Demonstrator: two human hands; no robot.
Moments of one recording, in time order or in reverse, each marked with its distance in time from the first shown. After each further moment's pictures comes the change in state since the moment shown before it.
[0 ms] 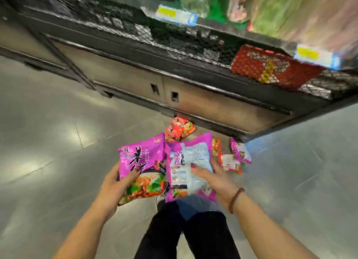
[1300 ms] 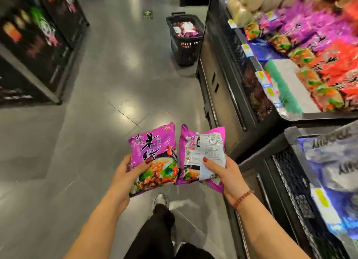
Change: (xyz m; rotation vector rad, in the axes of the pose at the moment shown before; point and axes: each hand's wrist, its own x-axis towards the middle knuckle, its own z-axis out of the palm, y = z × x) left_hand 0.070 0.232 -0.464 -0.911 0.853 0.226; right_hand 0.270 -0.225 0.669 -0.639 -0.728 -0.010
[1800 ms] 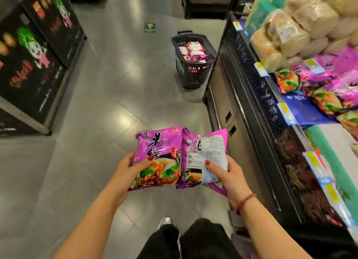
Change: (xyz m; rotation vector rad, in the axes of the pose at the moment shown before) left_hand 0.306 0.199 0.023 0.092 -0.095 0.006; right_hand 0.292 -0.154 0.104 -0.107 0.018 -0.073
